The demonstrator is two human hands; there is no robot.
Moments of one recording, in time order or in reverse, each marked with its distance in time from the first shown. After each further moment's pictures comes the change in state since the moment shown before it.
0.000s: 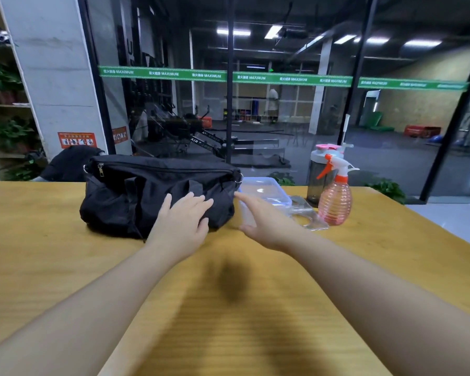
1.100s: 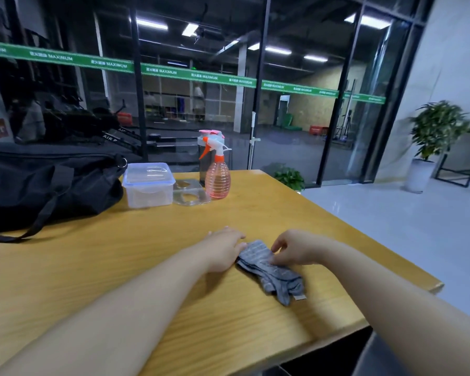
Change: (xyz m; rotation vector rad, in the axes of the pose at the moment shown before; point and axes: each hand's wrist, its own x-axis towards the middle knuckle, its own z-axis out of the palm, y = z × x) left_hand -0.026 0.286 0.067 -0.353 -0.652 0.290; right_hand -0.244 0.157 -0.084 -0.094 -0.270 0.678
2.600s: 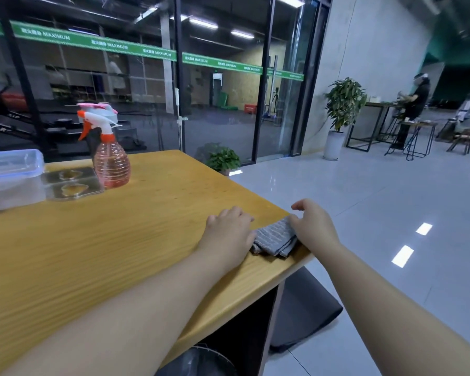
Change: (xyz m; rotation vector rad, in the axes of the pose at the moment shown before) left_hand 0.057 0.177 0.079 0.132 0.282 0.322; right_hand -0.048 0.201 0.006 0.383 0.771 0.408
